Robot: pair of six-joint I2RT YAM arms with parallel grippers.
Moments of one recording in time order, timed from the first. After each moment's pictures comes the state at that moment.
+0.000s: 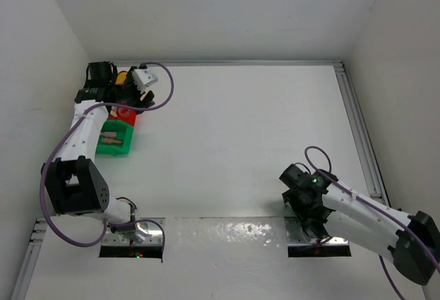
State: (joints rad) left arm 0.13 1.46 1.29 -0.61 0.71 0.94; right arm 0.72 0.88 0.34 -1.06 0.20 1.81
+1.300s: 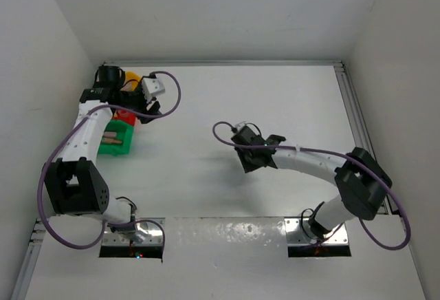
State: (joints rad) left arm 0.08 1.45 1.29 -0.77 0.79 1.03; right arm 0.82 1.50 0.83 -0.49 0.25 0.39
